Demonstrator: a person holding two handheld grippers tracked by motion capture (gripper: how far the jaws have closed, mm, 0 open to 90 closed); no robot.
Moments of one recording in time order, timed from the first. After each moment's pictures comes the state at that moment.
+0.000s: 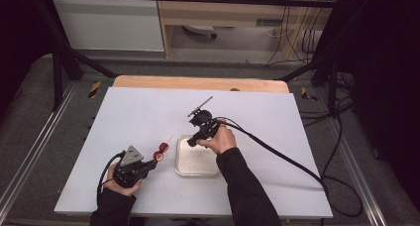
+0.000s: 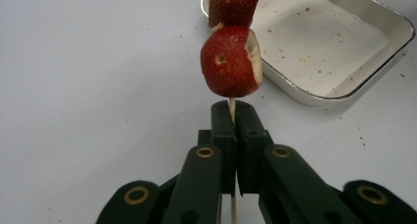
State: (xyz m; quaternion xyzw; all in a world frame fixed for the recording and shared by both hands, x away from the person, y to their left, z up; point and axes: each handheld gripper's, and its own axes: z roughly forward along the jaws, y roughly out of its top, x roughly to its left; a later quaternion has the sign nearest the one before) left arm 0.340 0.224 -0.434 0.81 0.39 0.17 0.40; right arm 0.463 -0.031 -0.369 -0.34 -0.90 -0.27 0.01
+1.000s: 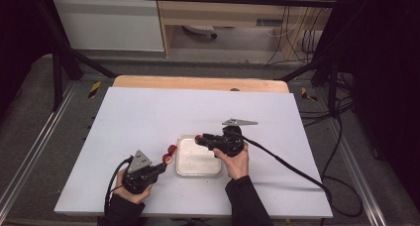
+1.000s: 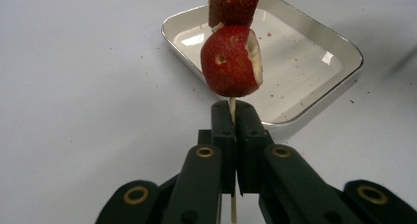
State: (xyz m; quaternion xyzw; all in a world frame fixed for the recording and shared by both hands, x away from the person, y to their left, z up) left arm 0.323 0.195 -0.430 0.79 0.40 0.16 0.44; right arm 0.415 -0.097 -0.399 -0.42 -0.73 -0.55 0.01
